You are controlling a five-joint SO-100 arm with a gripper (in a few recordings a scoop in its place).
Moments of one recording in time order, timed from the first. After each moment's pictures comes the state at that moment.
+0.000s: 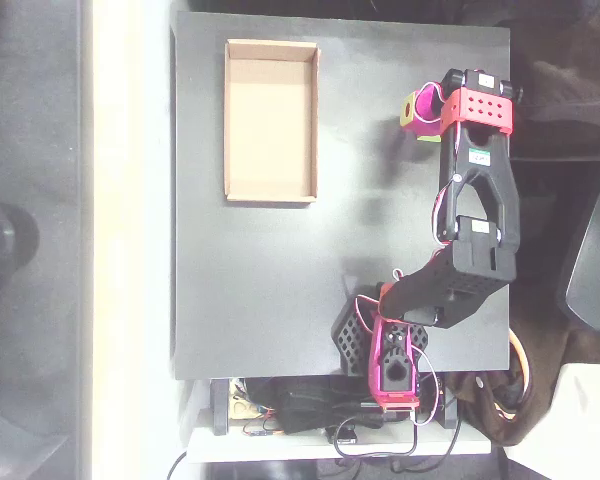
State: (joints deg) arm 8.0 69.1 89.2 69.4 85.2
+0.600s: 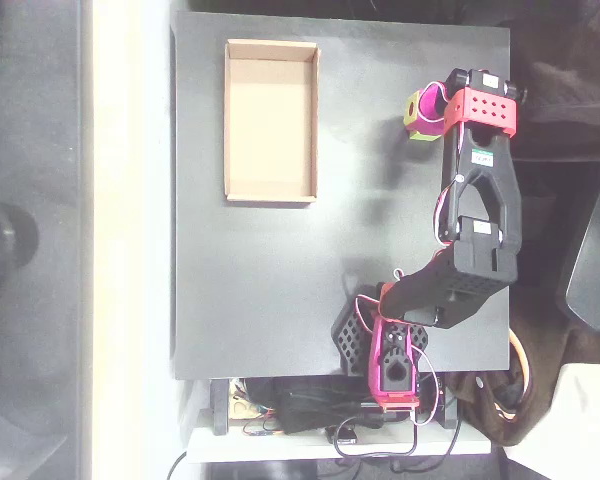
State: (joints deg) arm 8.7 69.4 88.9 69.4 85.1
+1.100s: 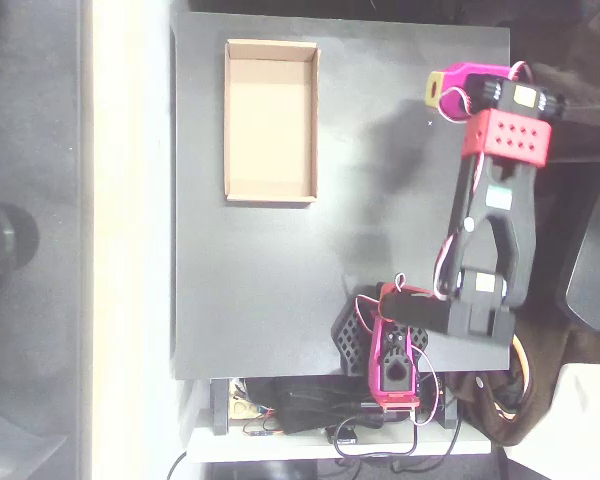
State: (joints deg) arm 8.3 92.3 88.9 70.0 85.1
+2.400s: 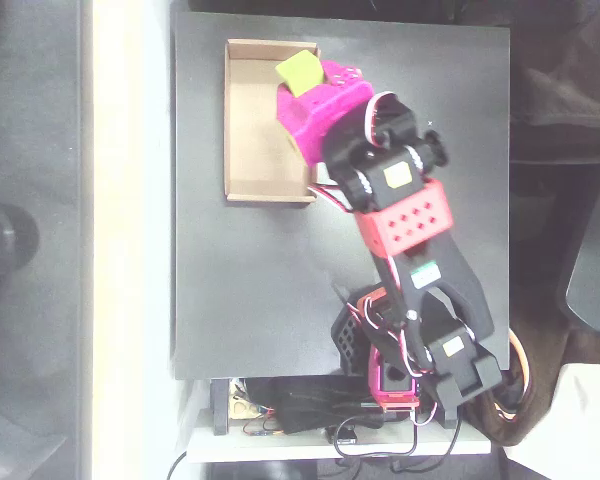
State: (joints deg) arm -30.1 106.9 89.6 69.8 85.3
